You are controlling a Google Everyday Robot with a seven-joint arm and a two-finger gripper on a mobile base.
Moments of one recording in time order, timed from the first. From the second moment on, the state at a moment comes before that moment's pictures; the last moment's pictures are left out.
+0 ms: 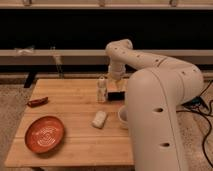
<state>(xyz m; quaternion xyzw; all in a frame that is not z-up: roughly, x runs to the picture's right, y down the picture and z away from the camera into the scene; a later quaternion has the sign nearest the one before) 0.064 -0.014 0.872 -0.31 -0.14 -0.31 0.89</state>
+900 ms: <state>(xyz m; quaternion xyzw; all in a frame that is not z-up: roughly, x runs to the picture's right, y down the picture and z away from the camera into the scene) 0.082 0.029 0.955 -0.36 -0.13 -0.28 0.88</state>
